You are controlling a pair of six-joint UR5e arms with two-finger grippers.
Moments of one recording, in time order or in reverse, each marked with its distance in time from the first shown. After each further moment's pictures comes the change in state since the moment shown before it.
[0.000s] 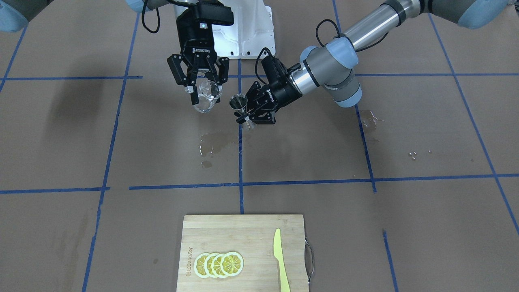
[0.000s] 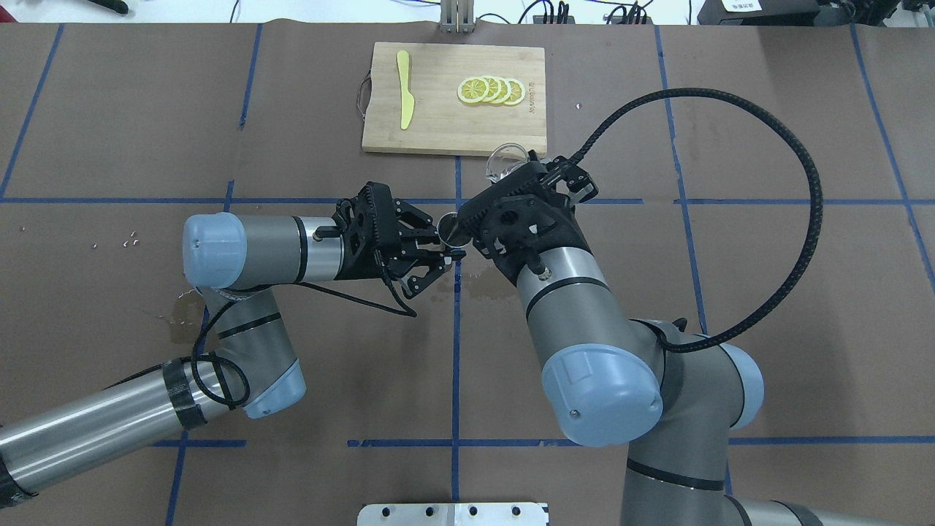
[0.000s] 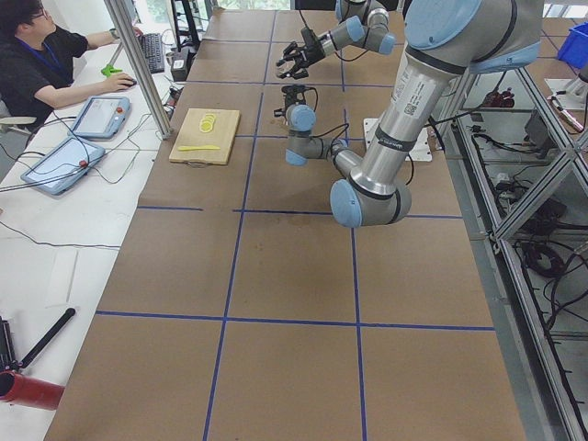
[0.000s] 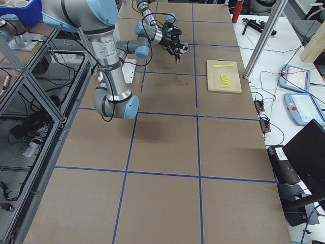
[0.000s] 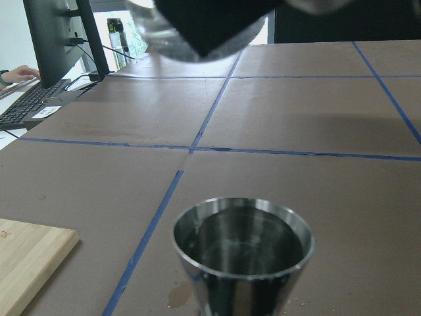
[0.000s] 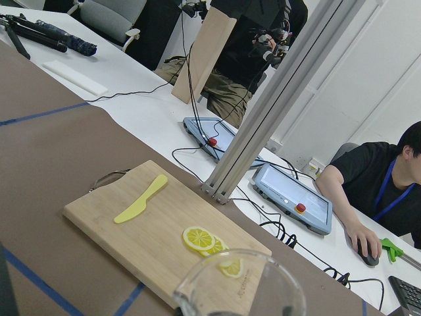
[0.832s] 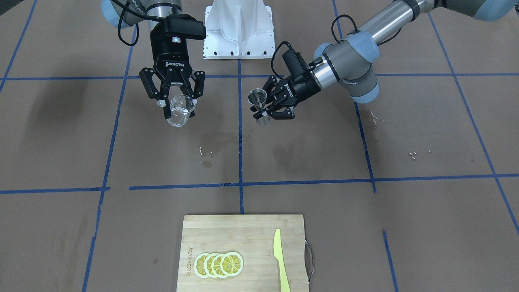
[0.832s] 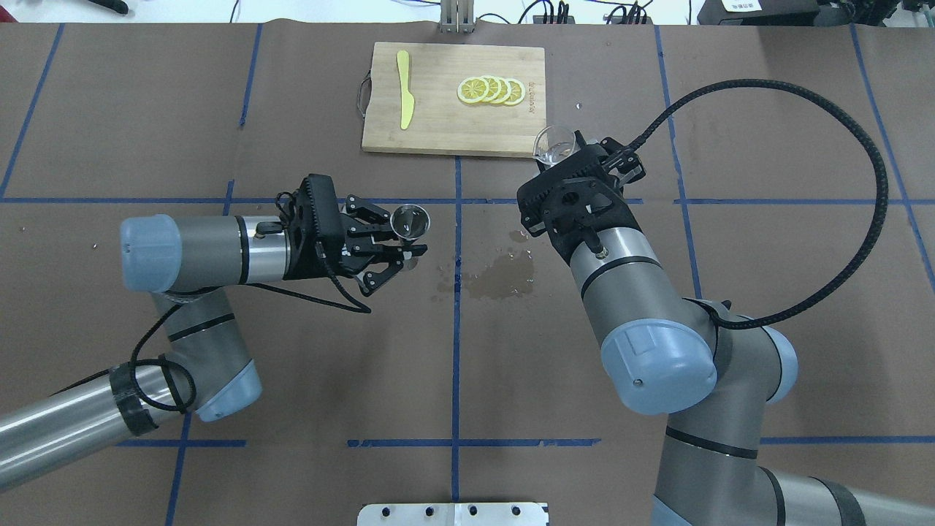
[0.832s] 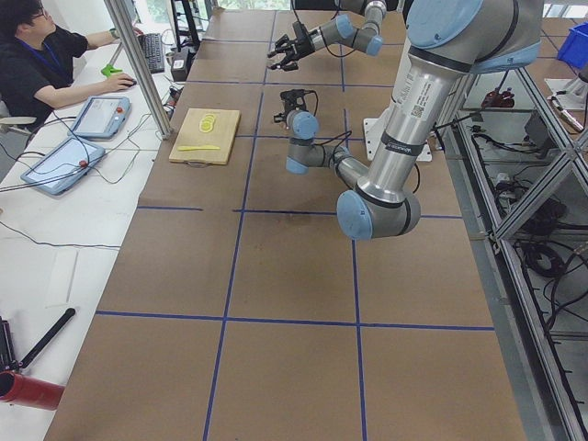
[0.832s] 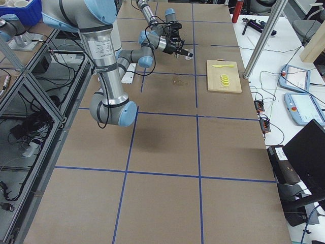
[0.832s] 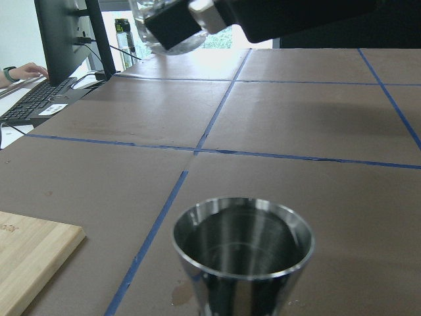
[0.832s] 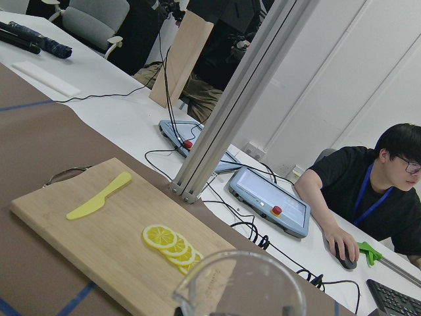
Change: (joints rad) left arm -0.037 0.136 -0.113 -0.050 0.000 -0.092; right arm 0.049 -0.090 -0.016 0.143 0.005 -0.035
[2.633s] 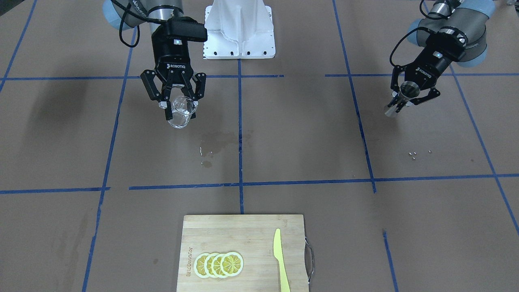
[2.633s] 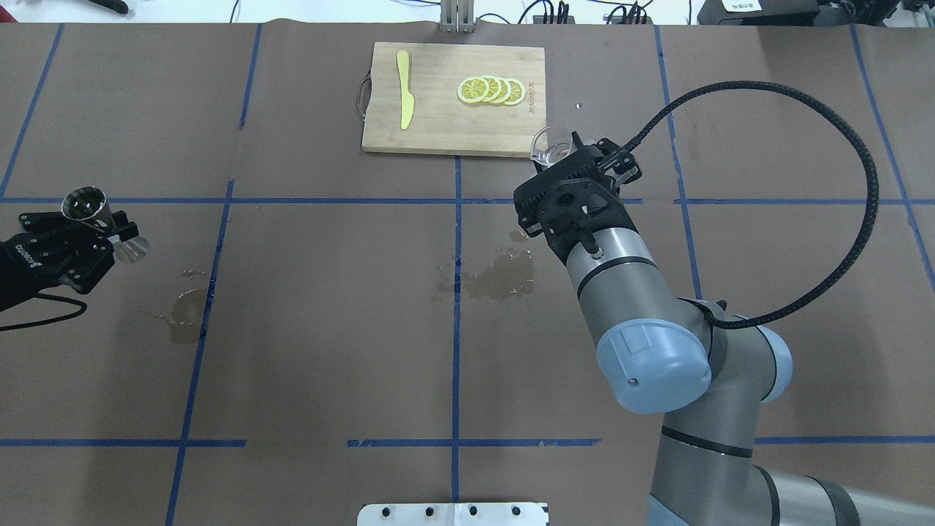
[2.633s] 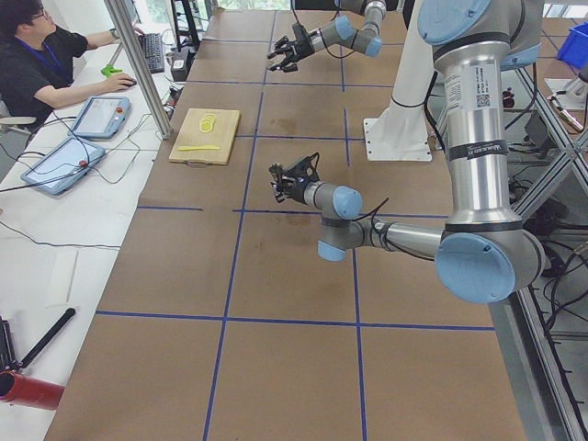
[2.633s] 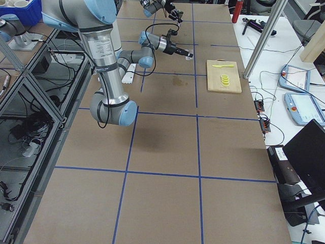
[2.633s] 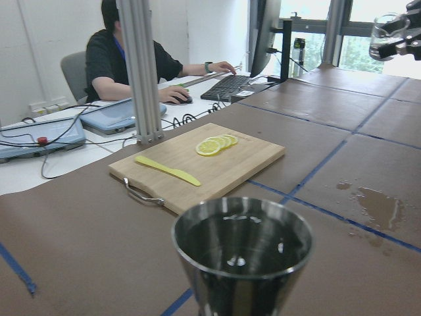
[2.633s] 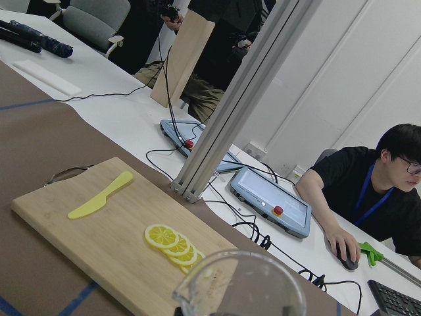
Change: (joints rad) left arm -0.092 0.640 -0.187 -0.300 0.371 -0.327; right arm -0.001 0.006 -0.010 0.008 0.000 -0.003
